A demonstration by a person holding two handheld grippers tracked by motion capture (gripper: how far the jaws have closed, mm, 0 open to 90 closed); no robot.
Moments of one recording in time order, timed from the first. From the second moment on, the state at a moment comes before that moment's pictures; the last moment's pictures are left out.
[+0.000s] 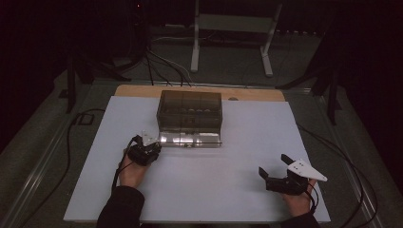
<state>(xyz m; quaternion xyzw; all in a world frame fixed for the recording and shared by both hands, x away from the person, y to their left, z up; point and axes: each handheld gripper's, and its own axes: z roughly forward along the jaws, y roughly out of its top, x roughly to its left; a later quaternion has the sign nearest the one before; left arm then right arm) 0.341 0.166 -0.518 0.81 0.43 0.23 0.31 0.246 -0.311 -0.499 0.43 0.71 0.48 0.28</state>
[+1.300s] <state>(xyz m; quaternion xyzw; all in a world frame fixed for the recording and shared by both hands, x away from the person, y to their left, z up) 0.348 0.173 -0.506 0.81 0.45 0.23 0.29 0.247 -0.309 -0.500 0.42 0.72 0.48 0.28</state>
